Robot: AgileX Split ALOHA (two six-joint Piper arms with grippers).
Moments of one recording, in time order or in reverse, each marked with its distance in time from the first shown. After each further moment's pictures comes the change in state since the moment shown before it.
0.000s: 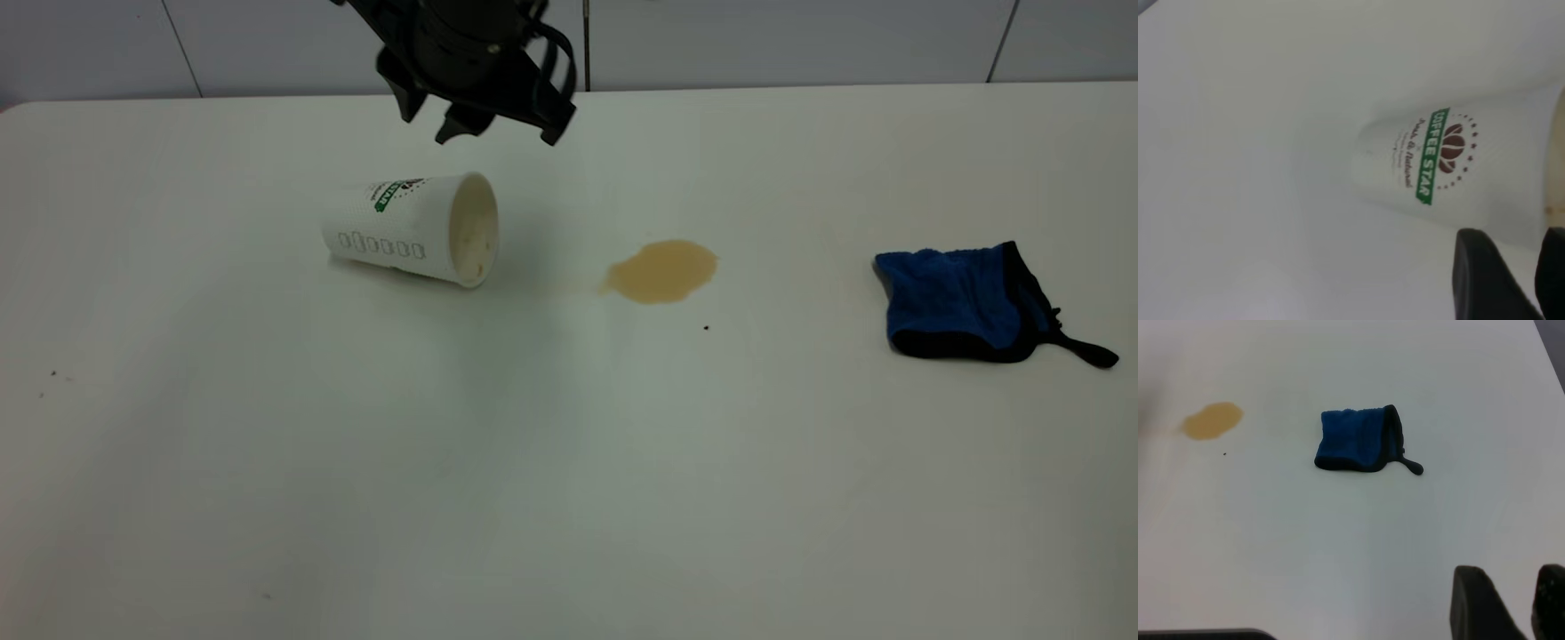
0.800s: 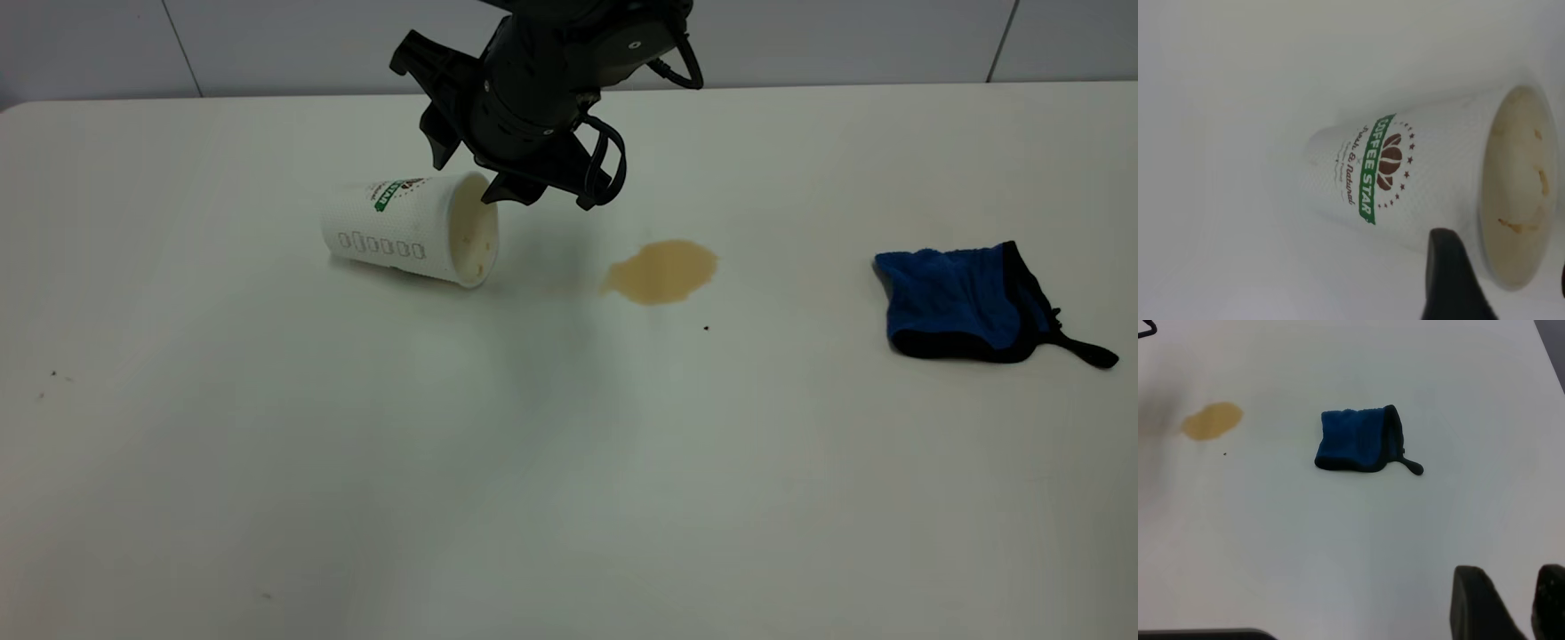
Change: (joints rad) left arm -0.028 0.143 -0.108 0.038 0.035 -0.038; right arm 0.000 0.000 0.000 0.000 0.000 0.000
